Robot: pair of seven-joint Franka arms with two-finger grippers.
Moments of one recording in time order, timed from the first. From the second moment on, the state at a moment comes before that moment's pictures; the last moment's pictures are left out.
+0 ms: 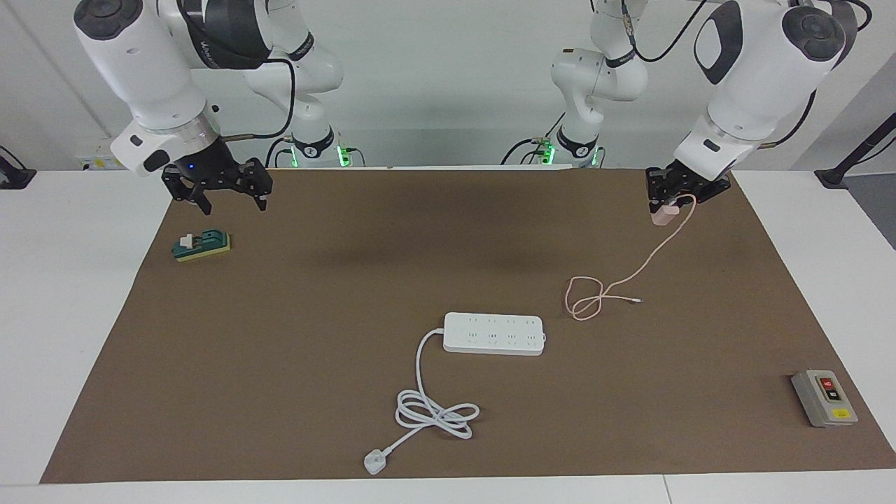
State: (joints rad) left arm -0.47 0.09 0.34 -1.52 -0.01 1.49 0.03; right arm 0.10 0.03 -0.08 -1.58 0.01 1.57 -0.04
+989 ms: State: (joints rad) left arm -0.47 0.12 0.34 -1.52 0.07 1.51 -0.33; right arm 0.05 0.05 -0.15 -1.57 0.01 1.55 -0.10
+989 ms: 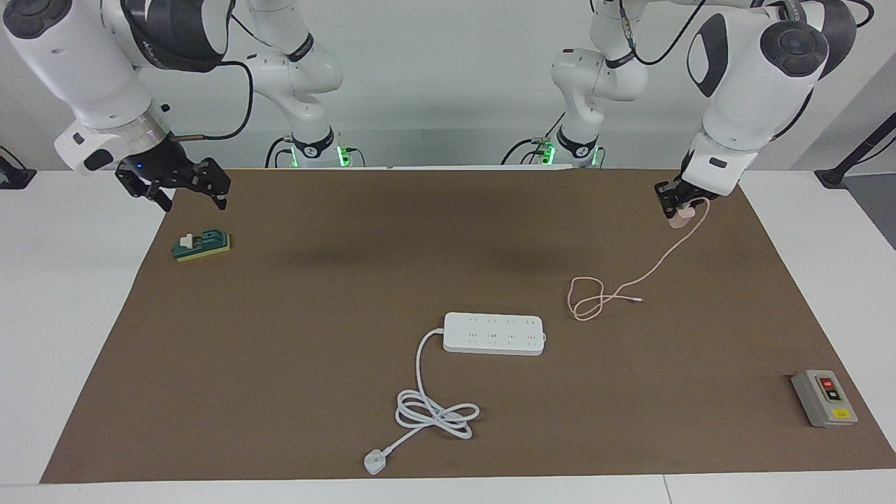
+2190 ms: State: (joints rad) left arm -0.47 0.27 0.32 -1.49 -0.13 1.68 -1.35; right arm 0.05 0.05 -0.16 -1.57 0.01 1.55 -0.10
